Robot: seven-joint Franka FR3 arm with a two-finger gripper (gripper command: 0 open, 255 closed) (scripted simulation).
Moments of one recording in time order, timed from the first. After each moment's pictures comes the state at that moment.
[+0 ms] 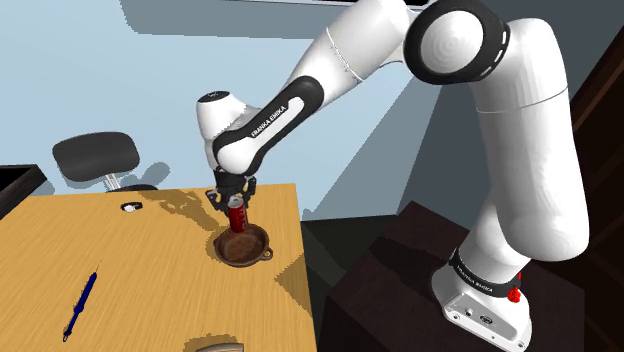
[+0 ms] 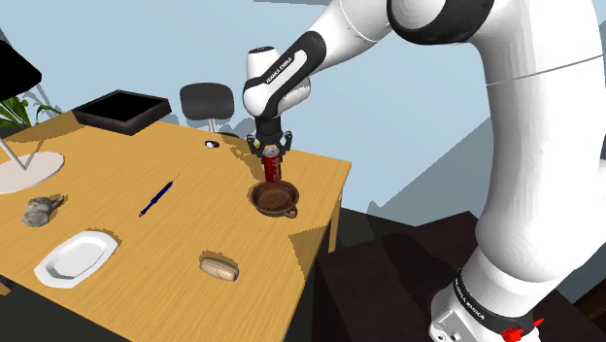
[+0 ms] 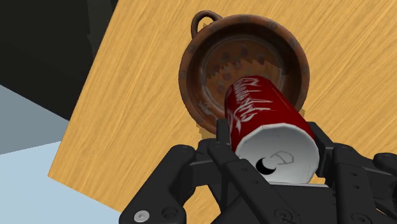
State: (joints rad) arm 0.21 0.56 0.25 -1.80 -0.19 2.33 0.72
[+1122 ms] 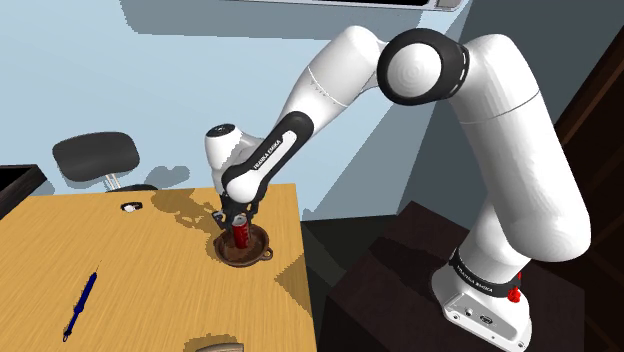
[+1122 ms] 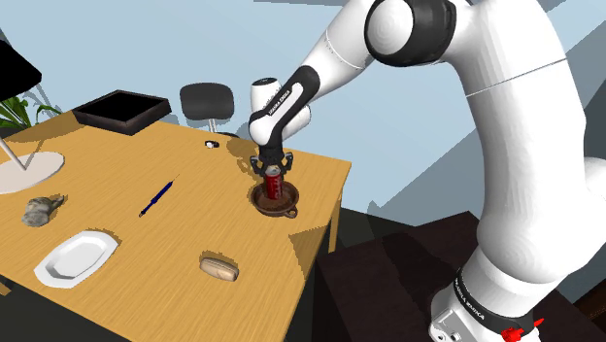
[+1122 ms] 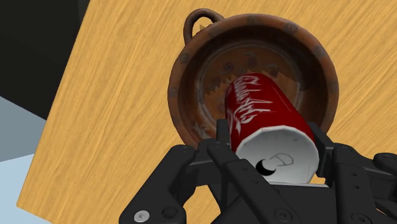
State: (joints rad) arm 0.23 0.71 0.22 -1.78 -0.23 2.47 0.74
